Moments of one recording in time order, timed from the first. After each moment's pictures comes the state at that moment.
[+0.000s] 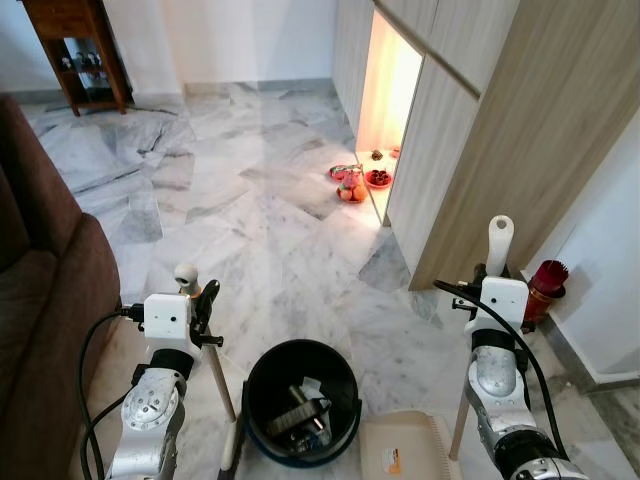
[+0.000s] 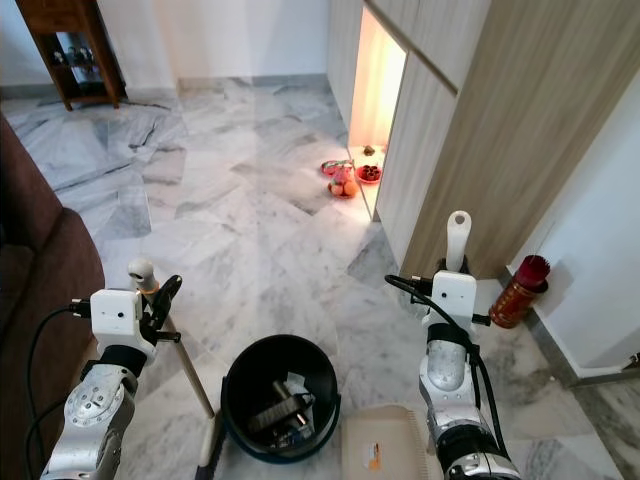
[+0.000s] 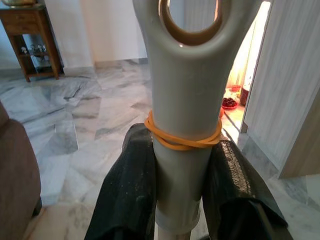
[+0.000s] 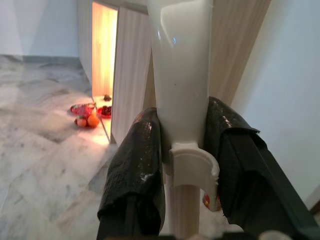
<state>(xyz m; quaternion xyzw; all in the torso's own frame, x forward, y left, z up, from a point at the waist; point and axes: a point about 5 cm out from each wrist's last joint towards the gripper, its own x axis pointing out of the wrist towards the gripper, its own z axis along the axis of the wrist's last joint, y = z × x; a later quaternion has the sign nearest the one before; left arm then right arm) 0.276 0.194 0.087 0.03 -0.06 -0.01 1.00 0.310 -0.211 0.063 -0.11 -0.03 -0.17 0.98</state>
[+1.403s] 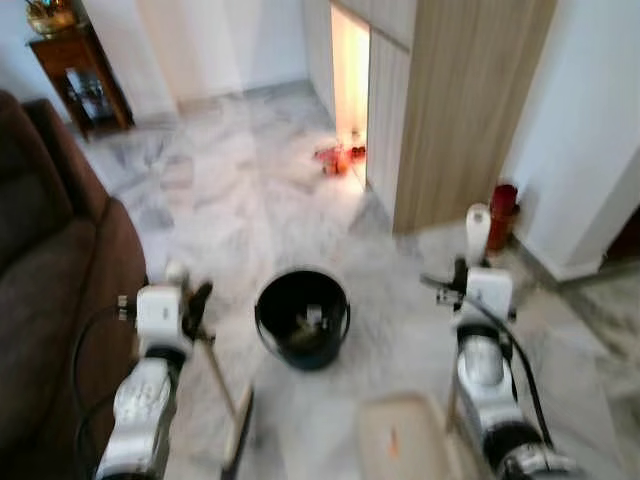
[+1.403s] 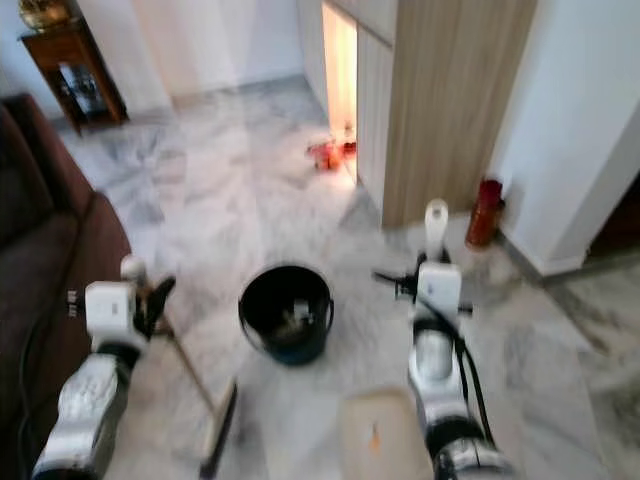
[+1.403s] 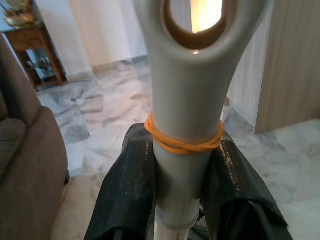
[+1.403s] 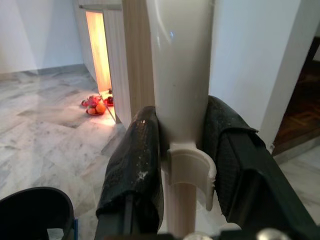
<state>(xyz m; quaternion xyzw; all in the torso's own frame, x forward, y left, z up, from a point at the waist) 0.286 0.209 0.081 0.04 -0.04 0.00 1.00 0.315 -0.195 0.063 -0.08 -0.03 -0.13 0.99</state>
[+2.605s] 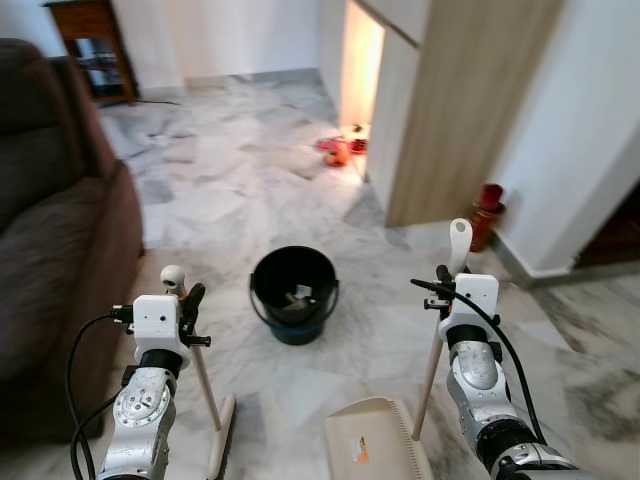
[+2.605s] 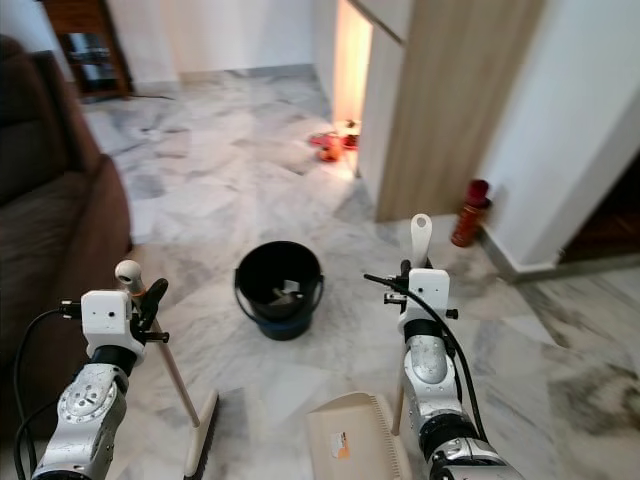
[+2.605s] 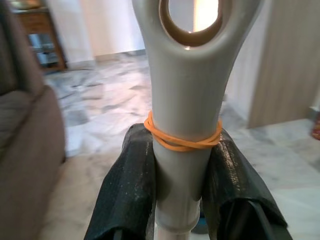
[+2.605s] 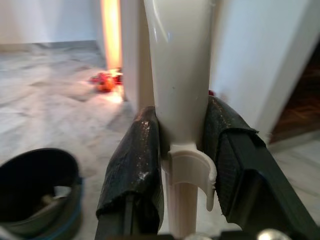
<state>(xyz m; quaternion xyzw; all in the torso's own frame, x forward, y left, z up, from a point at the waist) 0.281 0.210 0.078 0.05 -0.04 0.02 1.00 0.322 -0.186 0.059 -0.06 0.00 -0.08 0.99</state>
